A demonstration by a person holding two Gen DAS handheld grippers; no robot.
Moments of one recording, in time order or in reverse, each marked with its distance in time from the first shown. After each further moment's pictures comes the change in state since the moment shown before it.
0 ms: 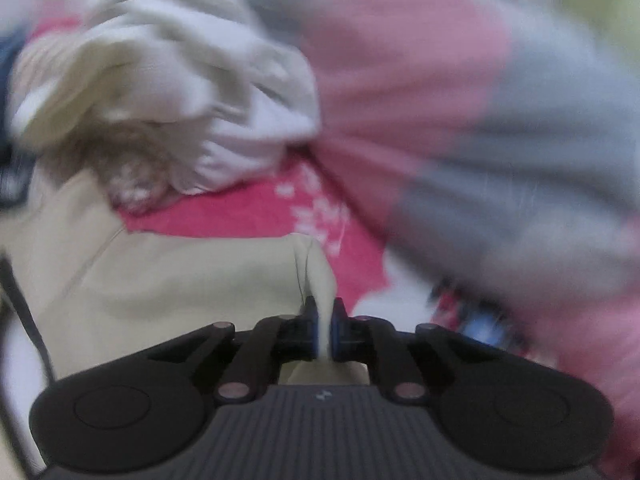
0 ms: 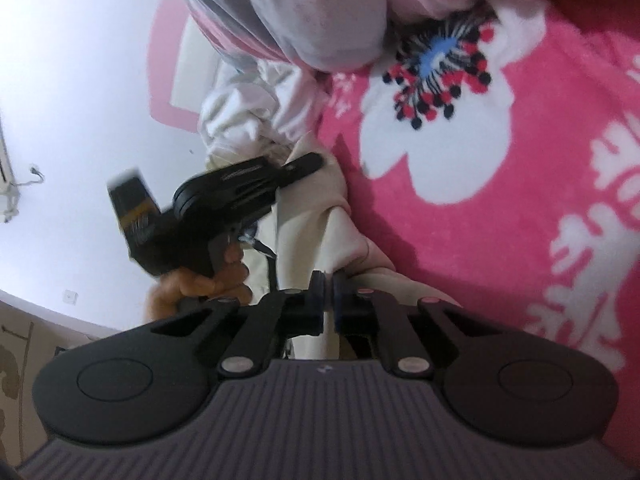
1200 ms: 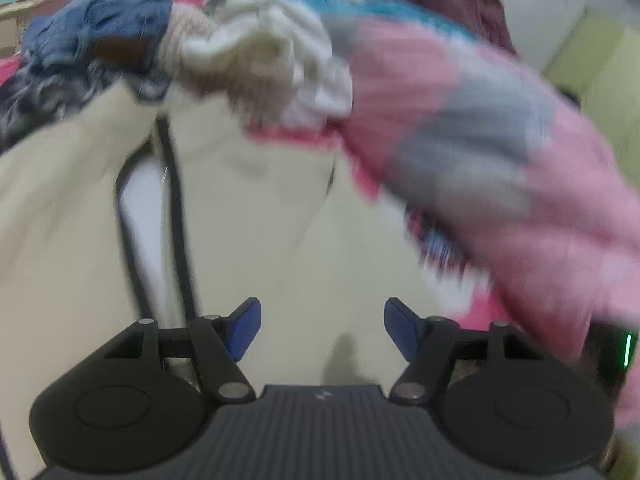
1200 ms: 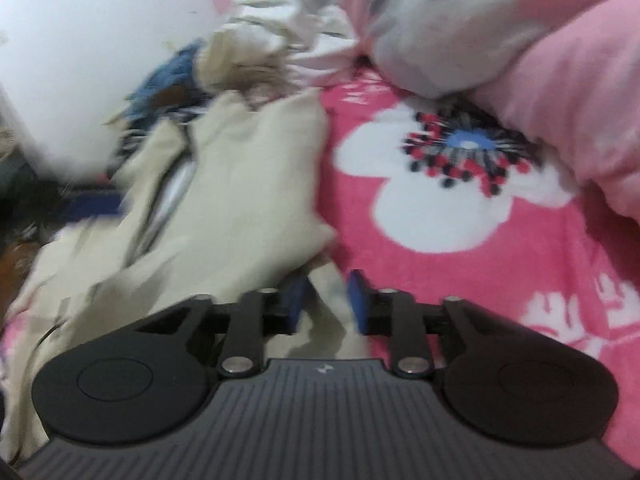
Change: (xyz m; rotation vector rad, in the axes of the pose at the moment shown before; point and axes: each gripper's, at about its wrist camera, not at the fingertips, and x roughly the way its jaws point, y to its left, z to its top) left arm -0.147 0.020 -0.123 -0.029 0.009 0.030; right arm 0.019 0.035 -0.018 -0.764 0.074 -0.410
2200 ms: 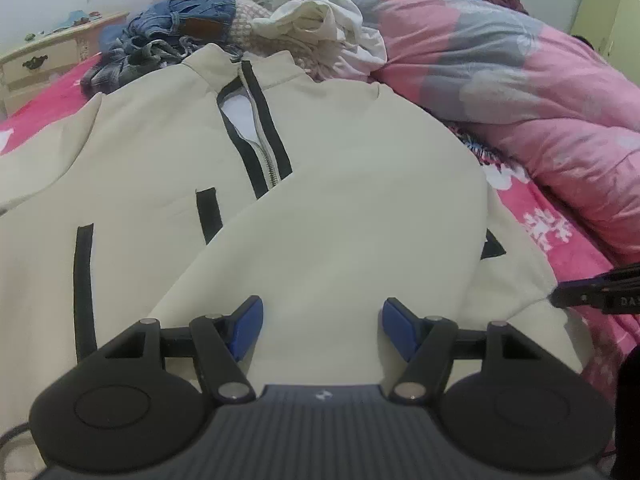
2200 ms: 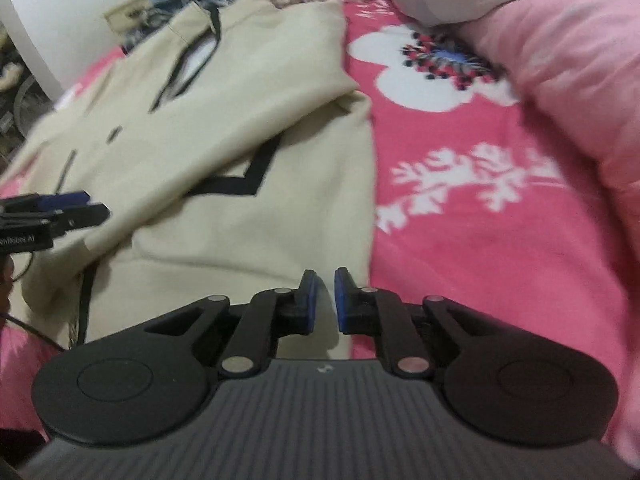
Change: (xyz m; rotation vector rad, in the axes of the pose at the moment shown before) left arm -0.068 0.005 -0.136 0.054 -0.066 0.195; right arm -0.091 0.045 -0.066 -0.205 0.257 -0.149
